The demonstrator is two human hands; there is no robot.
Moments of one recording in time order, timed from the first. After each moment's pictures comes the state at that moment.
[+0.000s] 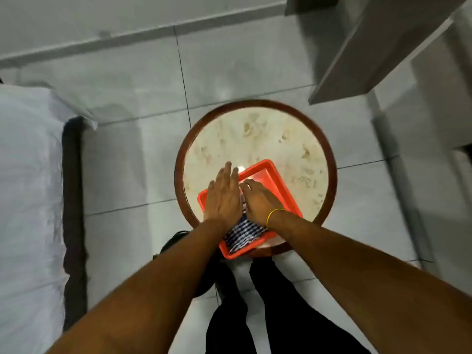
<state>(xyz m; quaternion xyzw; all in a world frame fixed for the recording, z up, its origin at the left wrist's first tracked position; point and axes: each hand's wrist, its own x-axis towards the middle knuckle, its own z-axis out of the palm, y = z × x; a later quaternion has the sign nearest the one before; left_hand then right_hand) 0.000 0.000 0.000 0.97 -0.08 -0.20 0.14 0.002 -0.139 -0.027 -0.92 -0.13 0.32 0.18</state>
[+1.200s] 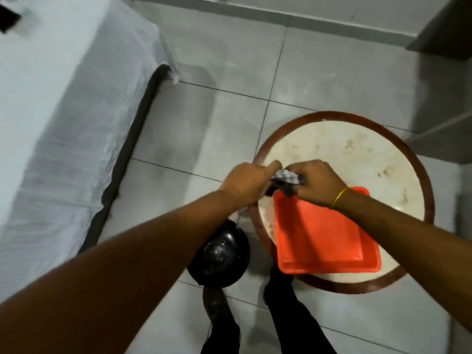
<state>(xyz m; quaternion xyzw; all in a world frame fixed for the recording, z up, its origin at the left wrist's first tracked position) 0.010 0.195 0.001 0.97 -0.11 -0.10 0.18 0.079 -0.001 0.018 -0.90 -0.30 0.25 0.19</state>
